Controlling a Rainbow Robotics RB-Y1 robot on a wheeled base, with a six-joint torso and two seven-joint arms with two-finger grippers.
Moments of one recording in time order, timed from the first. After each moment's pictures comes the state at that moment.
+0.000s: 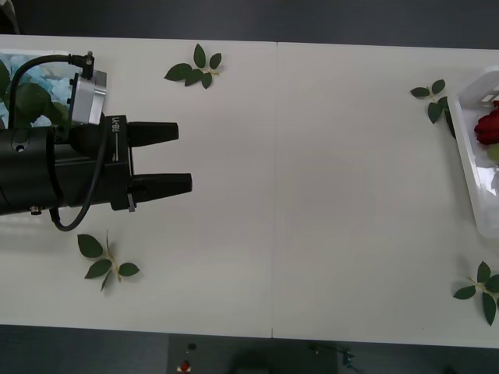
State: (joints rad) right arm -0.36 -1.41 0.35 -1.07 -1.66 0.71 1.84; left arm -0.20 1.13 -0.30 -2.08 2.31 0.66 -2.67
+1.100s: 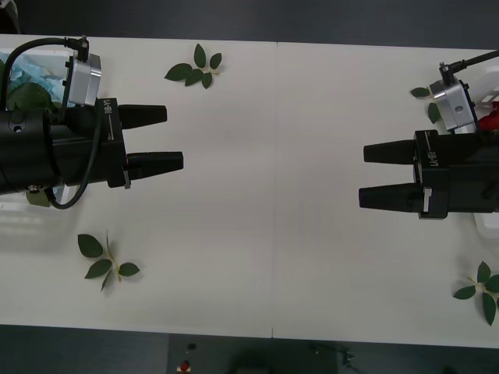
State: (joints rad) right arm -0.13 -1.23 0.18 -2.08 -2.26 0.83 2.45; left arm -0.26 1.13 -0.30 -2.00 2.29 0.66 -2.66
